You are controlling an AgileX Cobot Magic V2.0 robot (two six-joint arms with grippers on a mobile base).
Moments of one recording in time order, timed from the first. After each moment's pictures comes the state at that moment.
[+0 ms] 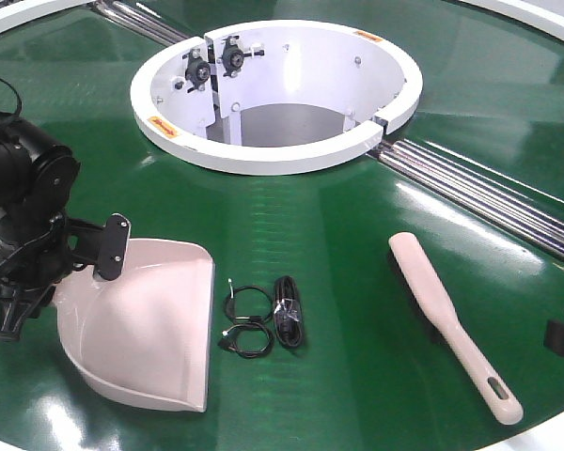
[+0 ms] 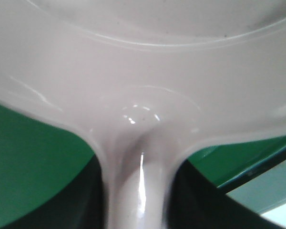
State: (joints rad) left arm -0.29 1.77 -1.26 0.38 1.22 1.07; right arm 0.03 0.73 -0.52 0.08 0.55 0.08
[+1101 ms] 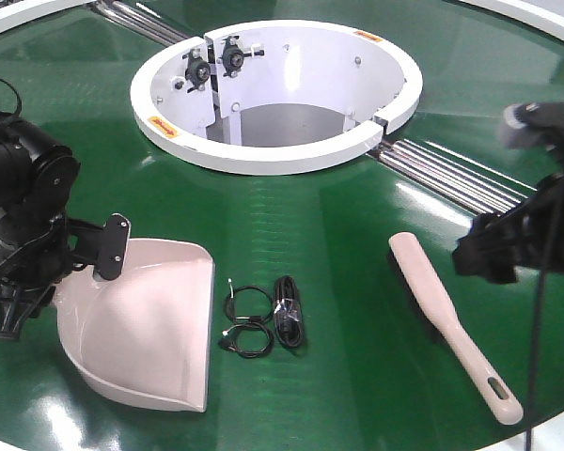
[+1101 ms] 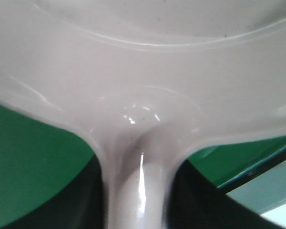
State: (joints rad) left arm -0.29 1.77 -1.26 0.38 1.22 1.07; right arm 0.19 1.23 -1.08 0.10 1.01 -0.05
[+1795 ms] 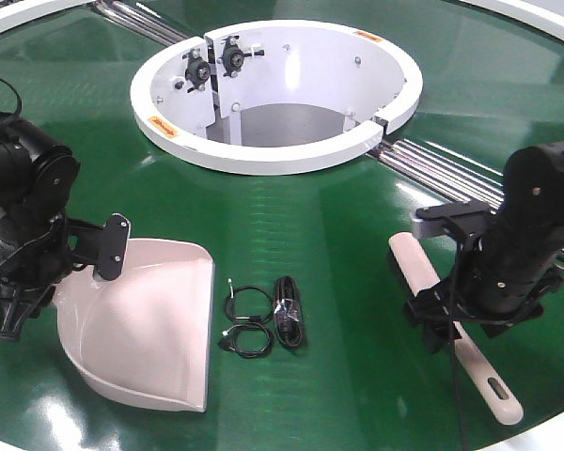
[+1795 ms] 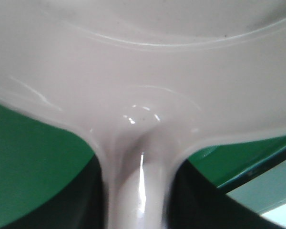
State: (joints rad) left arm -0.29 1.77 -1.26 0.38 1.22 1.07; right arm 0.25 1.63 -1.08 0.02 1.07 0.00
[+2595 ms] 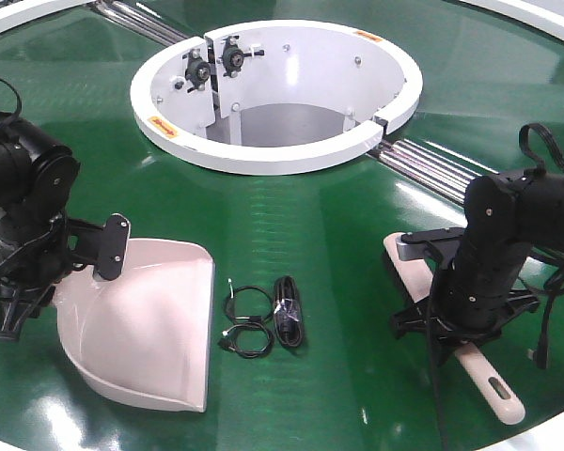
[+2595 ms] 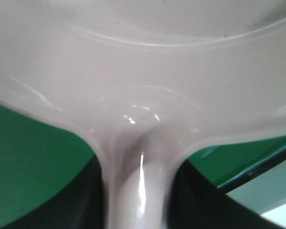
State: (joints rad) left arm -0.29 1.77 -1.26 0.38 1.22 1.07; right arm 0.25 1.78 -1.09 0.01 1.02 0.06
